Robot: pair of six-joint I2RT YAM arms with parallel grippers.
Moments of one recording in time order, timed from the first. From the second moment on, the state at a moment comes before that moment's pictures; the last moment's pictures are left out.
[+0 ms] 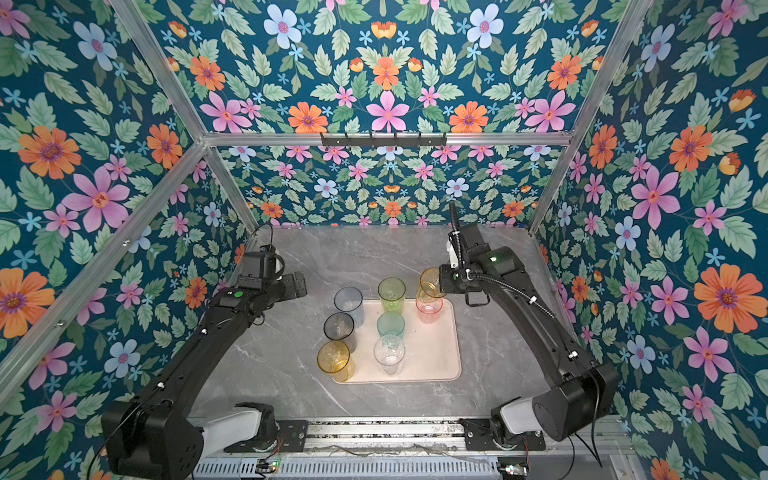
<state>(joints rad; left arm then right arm) -0.19 1.20 1.01 -0.60 -0.15 -0.29 0.39 1.39 1.48 -1.11 -0.07 0.34</state>
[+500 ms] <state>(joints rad) -0.19 1.20 1.01 -0.60 -0.14 -0.29 0.42 1.26 1.30 -1.09 -0.10 0.41</state>
